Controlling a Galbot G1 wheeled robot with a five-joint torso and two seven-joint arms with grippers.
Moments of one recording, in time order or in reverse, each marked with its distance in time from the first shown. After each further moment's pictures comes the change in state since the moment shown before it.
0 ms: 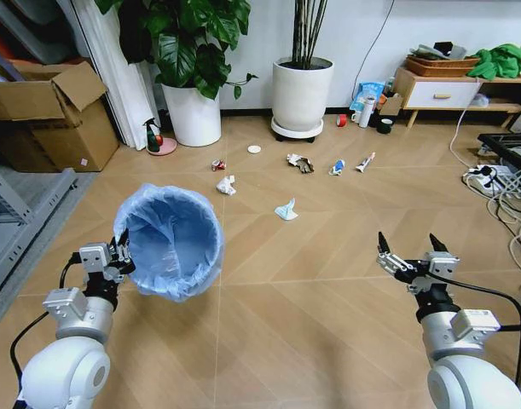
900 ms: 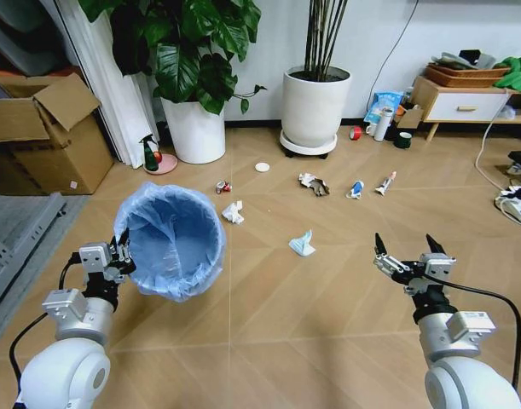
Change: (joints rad) left arm 0.005 0.002 0.001 -0.008 0.001 -0.002 -0.001; right arm -0.002 0.006 -0.012 -0.007 -0.026 0.009 -0.011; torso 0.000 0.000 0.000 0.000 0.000
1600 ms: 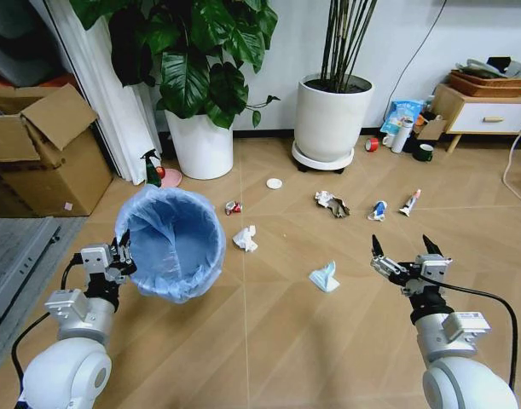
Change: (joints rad) left arm -0.003 0.002 0.006 0.011 0.003 -0.004 0.000; right arm -0.001 0.004 -0.004 -0.009 -0.023 0.007 -0.012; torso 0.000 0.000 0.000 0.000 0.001
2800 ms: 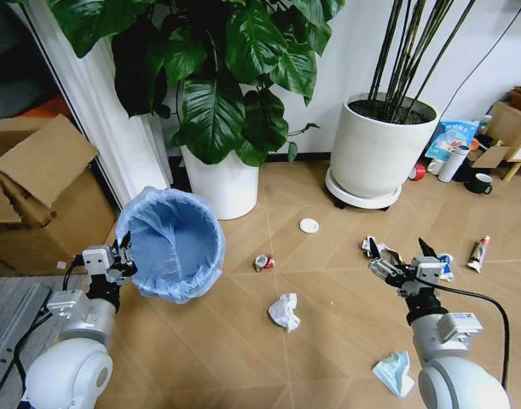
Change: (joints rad) left arm -0.006 -0.005 0.007 0.026 -0.006 -0.001 0.006; right arm 0.029 -0.034 -0.017 -0.086 0.032 0.015 0.007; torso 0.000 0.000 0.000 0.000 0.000
